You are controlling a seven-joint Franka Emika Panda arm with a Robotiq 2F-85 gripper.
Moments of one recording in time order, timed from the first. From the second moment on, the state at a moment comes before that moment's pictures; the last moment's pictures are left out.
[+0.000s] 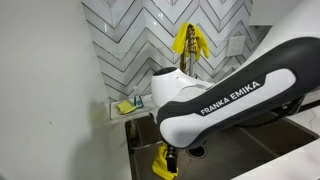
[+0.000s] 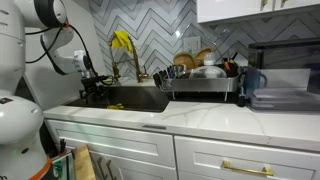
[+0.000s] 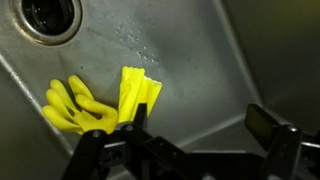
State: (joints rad) arm 0.62 0.33 0.49 -2.05 -0.26 2.27 -0.44
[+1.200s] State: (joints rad) arm 0.64 0.45 0.39 -2.14 -0.34 2.70 -0.19
